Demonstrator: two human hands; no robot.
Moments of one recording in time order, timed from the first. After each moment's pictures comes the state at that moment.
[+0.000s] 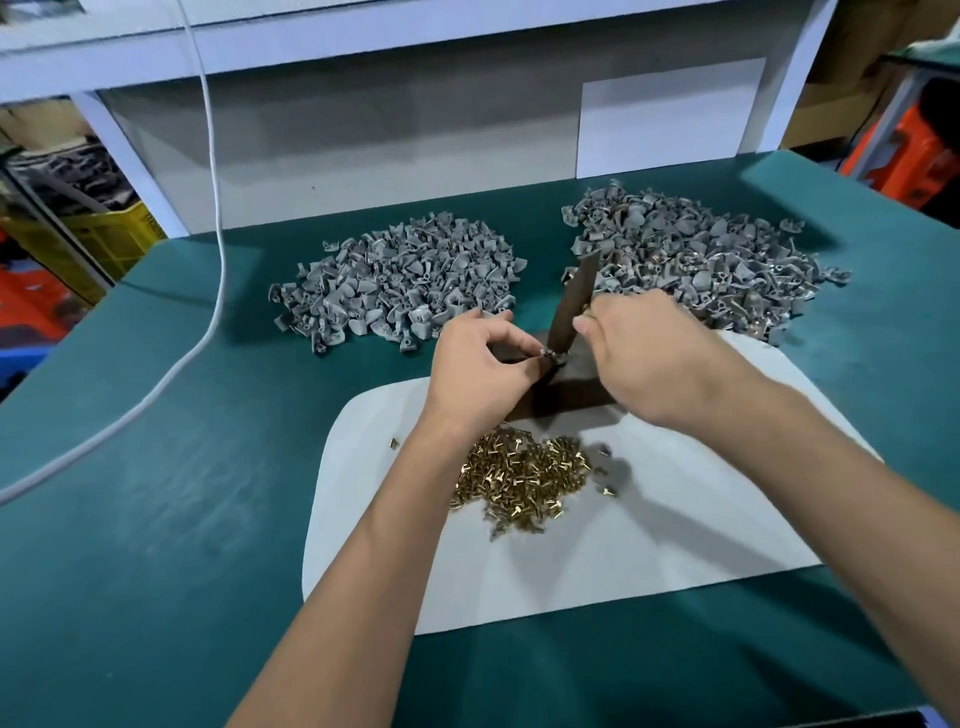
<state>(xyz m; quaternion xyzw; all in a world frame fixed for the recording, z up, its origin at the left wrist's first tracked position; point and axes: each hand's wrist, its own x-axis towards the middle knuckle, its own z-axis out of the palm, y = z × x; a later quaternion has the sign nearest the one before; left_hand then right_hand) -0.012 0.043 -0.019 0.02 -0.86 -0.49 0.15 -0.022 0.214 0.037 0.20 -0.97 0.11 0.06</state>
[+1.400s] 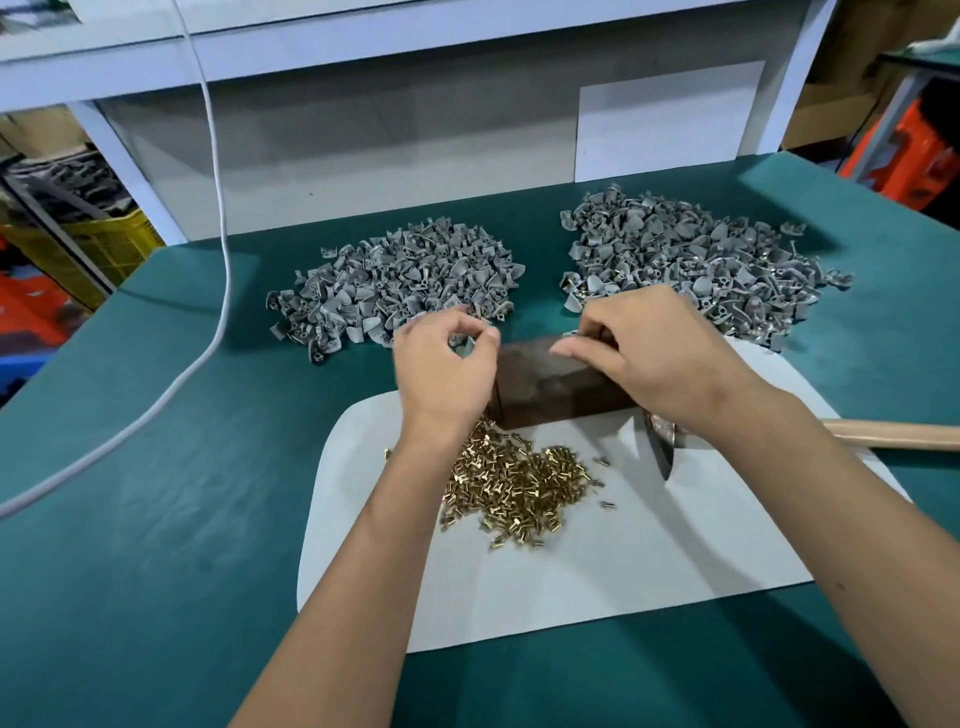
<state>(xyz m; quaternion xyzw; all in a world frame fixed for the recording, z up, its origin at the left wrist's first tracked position) -0.017 0.030 -0.021 0.10 -0.84 -0.46 0.26 -0.049 0.228 0.016 0.30 -0.93 0.18 0.12</state>
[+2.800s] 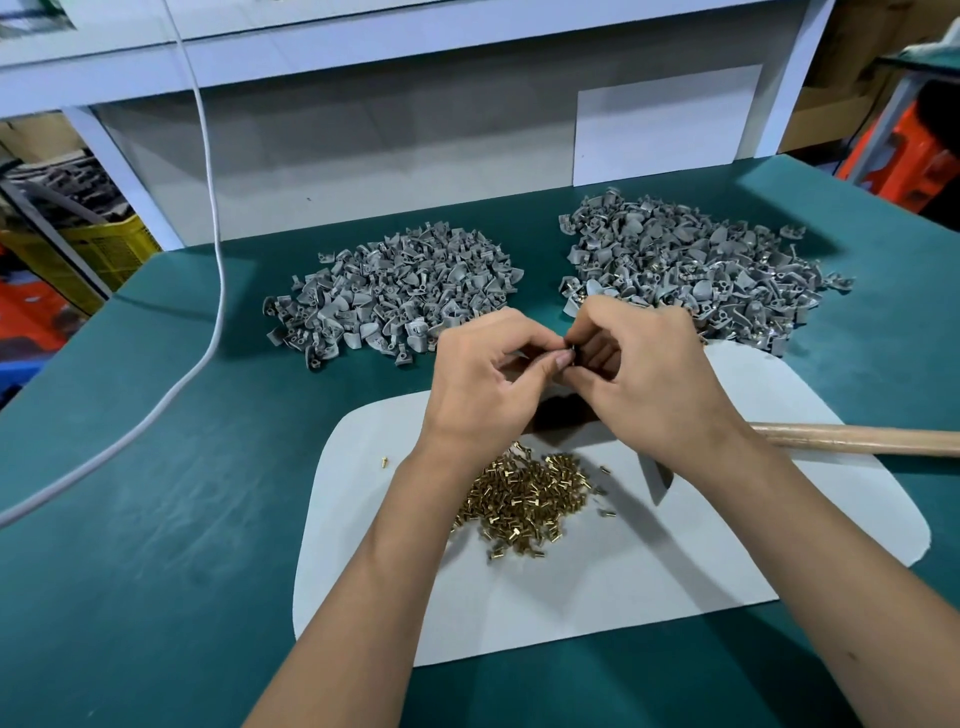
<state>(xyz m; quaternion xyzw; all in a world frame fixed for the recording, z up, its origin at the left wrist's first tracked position) -0.009 0.047 -0.019 -0.19 -0.82 -0.45 0.31 -0.026 0.218 0.002 0.28 -0.85 0.40 0.18</state>
